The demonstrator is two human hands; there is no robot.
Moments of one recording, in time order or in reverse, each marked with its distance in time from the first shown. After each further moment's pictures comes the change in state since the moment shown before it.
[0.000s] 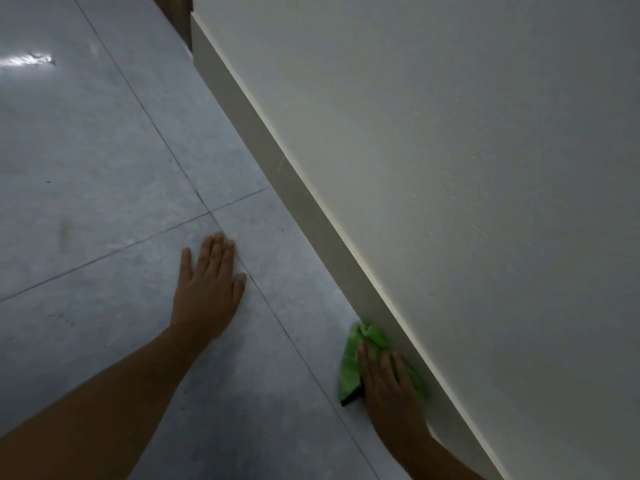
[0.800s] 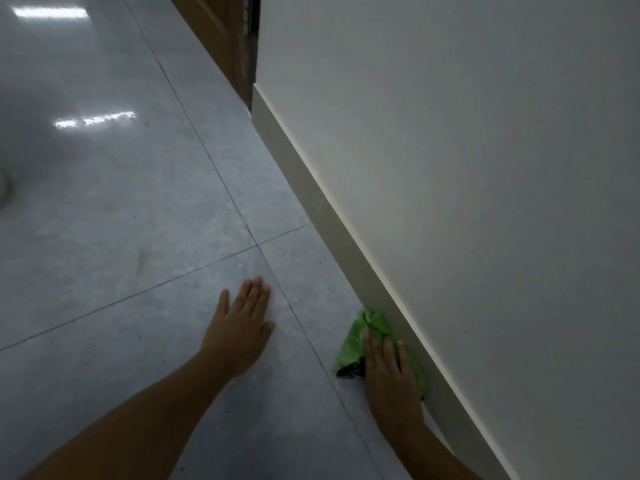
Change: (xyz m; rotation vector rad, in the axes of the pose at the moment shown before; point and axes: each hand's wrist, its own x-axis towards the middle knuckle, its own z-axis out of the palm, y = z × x) left_hand -0.023 -0.010 -0.032 0.096 -0.334 0.044; right_hand 0.074 -0.027 -0.036 0.064 0.016 0.019
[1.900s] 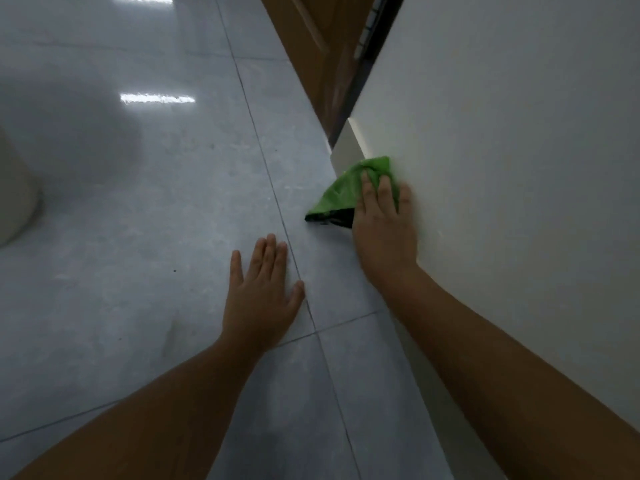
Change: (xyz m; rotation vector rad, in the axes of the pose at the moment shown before) left_hand 0.142 -0.108 -0.037 -0.134 0.436 -0.307; right_hand 0.349 -0.066 -0.197 -0.329 0.413 -0.101
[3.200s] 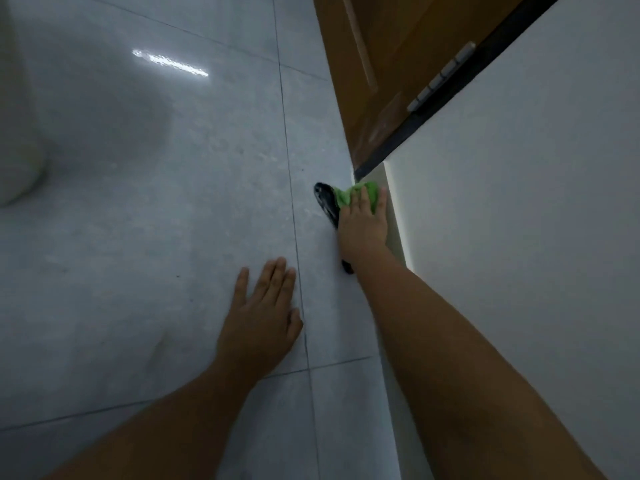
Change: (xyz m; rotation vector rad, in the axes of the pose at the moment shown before) left_hand 0.014 0.010 -0.011 -0.149 0.083 -0.003; right_hand 0.116 -0.024 0.002 -0.125 -0.261 -0.204
